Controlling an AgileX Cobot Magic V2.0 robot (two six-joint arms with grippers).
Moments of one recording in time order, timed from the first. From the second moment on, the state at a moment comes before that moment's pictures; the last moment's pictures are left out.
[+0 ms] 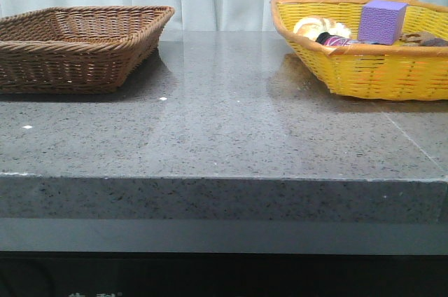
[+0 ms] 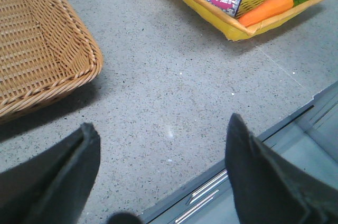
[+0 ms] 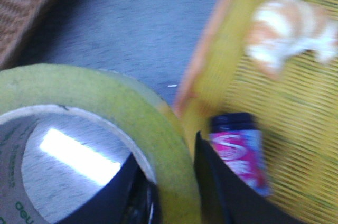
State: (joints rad) left arm -0.61 0.77 -0.80 -0.15 0.61 0.05; right arm 0.35 1.74 -1.96 0.11 1.19 -0.10
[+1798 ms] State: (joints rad) left arm -0.61 0.85 -0.80 -0.14 0.63 0.05; right arm 0.52 1.46 -1.61 0.12 0.95 -0.09
